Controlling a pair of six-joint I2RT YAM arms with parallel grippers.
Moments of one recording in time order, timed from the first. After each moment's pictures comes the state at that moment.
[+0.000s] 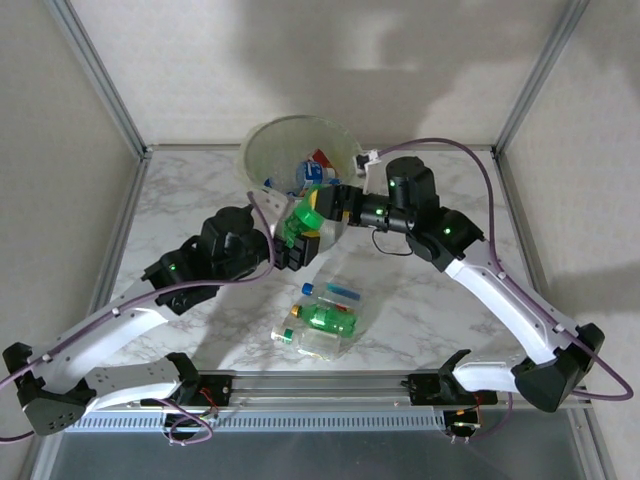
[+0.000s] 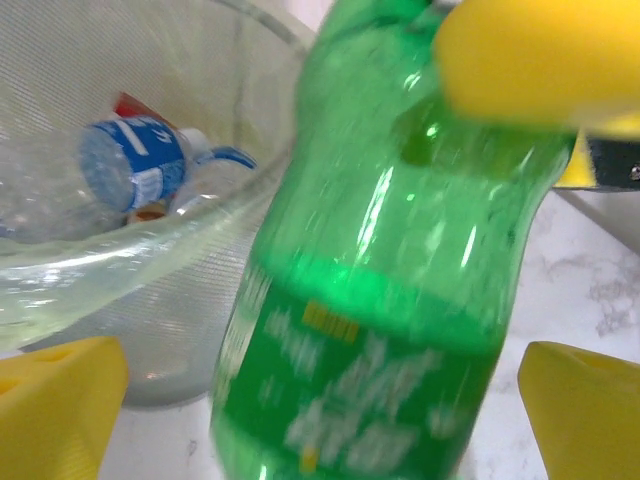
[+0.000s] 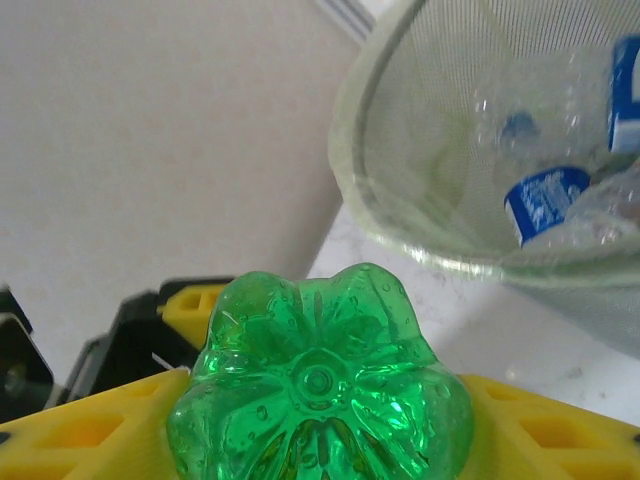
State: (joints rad) left arm -0.84 1.04 1.12 -0.44 -0.17 -0.23; right arm 0.70 1.26 1.36 -0.41 -0.36 0.74
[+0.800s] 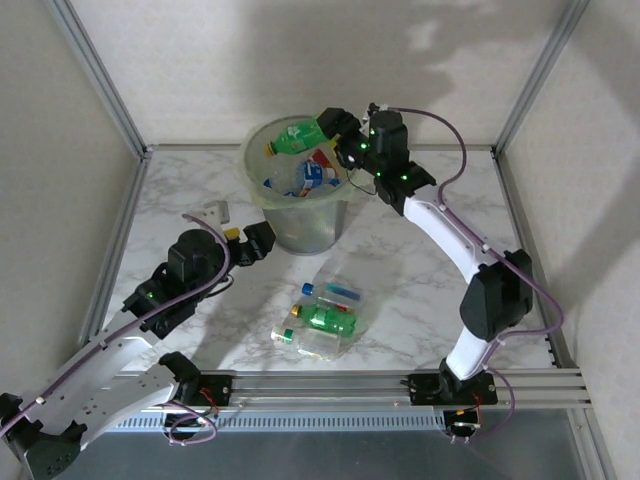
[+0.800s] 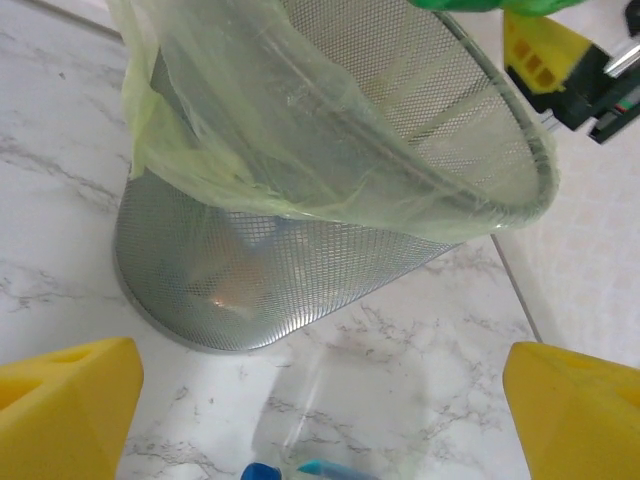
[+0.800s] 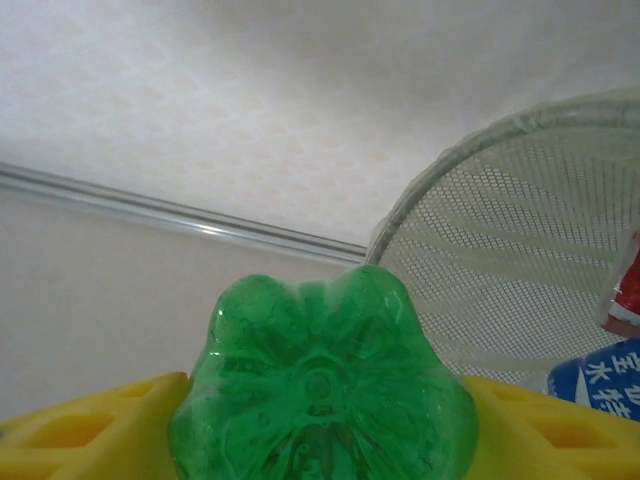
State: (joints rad) left arm -0.62 0.80 0.80 -0.31 -0.20 -0.71; right arm 0.54 1.73 1.62 -0.03 -0.21 1.21
